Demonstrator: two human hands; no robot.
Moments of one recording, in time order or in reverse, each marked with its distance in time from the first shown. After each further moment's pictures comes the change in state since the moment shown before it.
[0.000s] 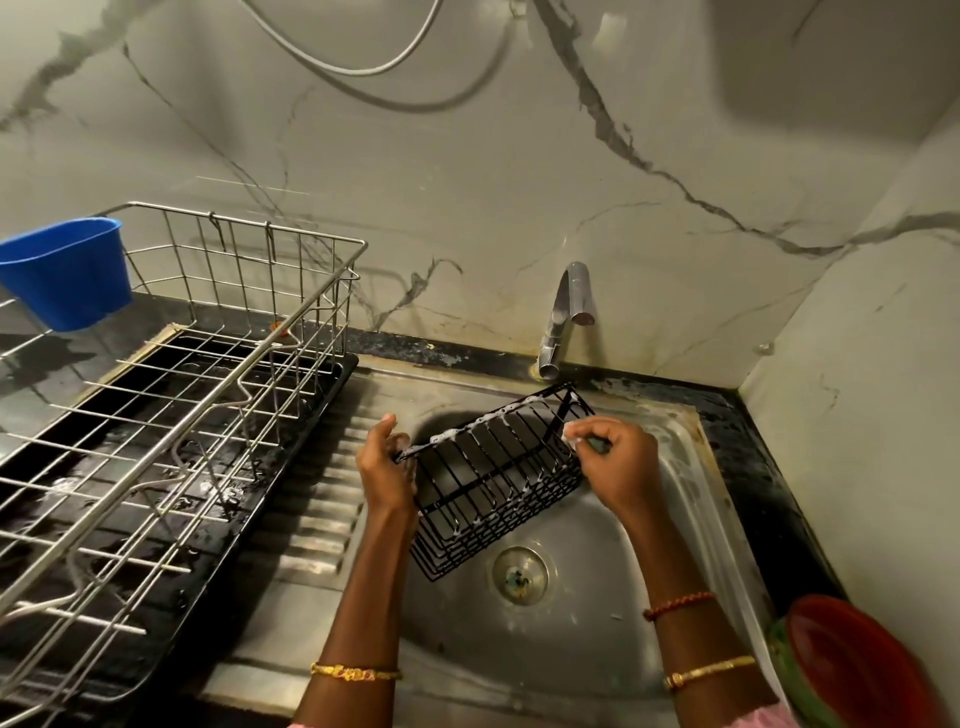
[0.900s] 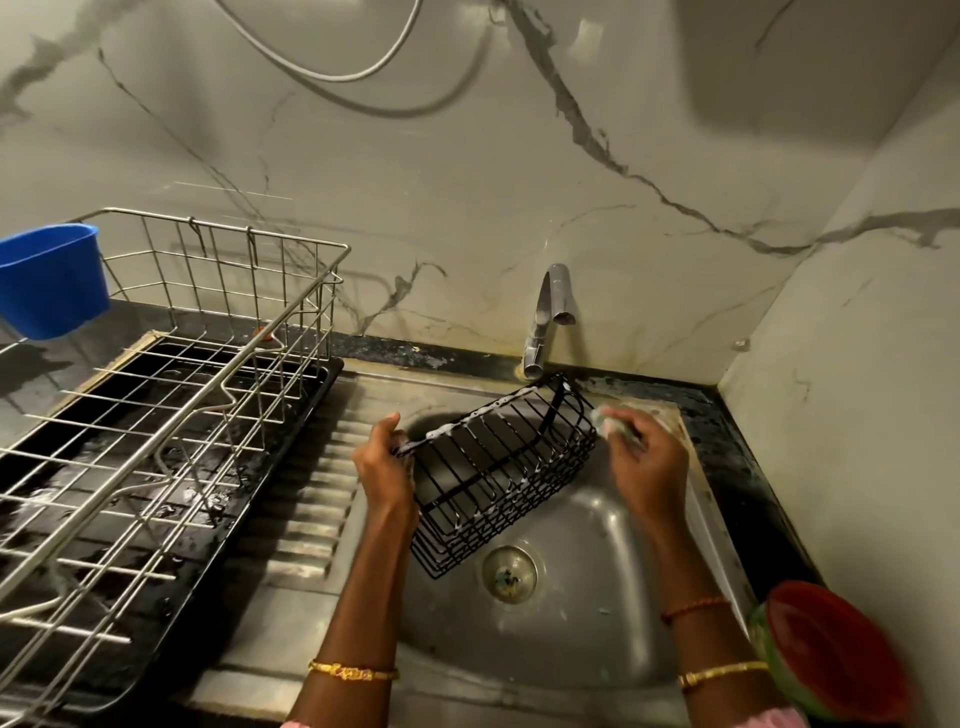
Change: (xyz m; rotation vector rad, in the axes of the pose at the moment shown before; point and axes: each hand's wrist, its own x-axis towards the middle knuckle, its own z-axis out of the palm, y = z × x) left_hand -0.012 0.002 0.018 0.071 0.081 0.065; right_hand -0.009 0.014 -0.028 0.072 0.216 0.003
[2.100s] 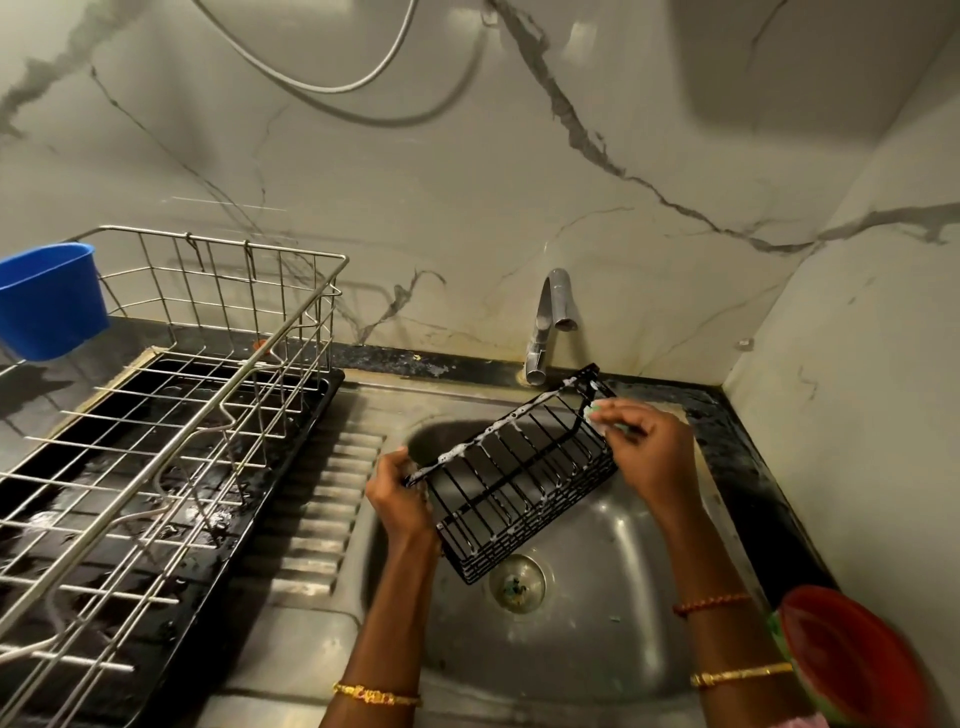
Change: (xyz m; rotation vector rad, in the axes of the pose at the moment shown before) left_hand 0.008 -0.033 -0.004 -0.159 -0.014 -0.033; right_hand 0.018 -0.022 -0.005 -0.104 -0.124 -0.102
